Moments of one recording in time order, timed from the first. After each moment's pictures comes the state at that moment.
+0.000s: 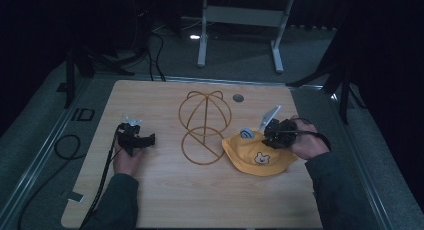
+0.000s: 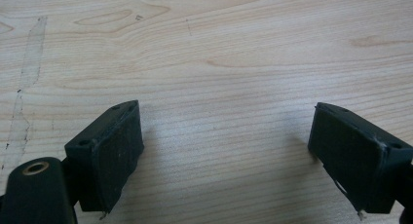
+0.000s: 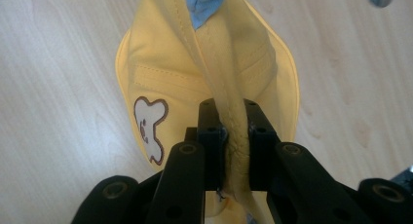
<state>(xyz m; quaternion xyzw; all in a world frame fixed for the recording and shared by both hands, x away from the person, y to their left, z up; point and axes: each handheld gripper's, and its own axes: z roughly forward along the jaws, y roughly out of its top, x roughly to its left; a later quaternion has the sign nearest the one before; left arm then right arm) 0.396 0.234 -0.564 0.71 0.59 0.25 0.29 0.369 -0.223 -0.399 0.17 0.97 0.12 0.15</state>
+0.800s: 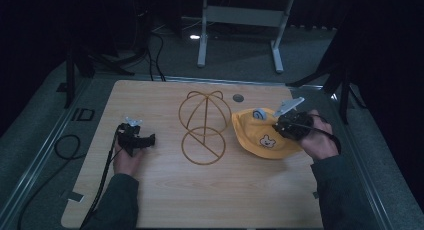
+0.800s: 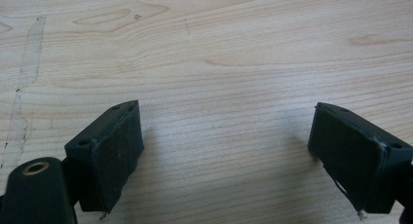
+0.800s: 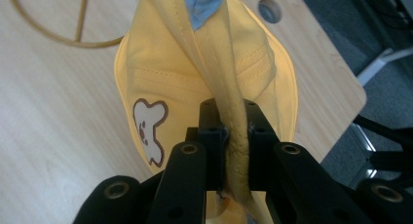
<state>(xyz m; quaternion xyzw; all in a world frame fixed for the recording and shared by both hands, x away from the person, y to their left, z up) 0.395 0.234 -0.564 0.71 0.59 0.24 0.29 0.367 -0.250 -0.372 0.27 0.91 0.19 0.25</state>
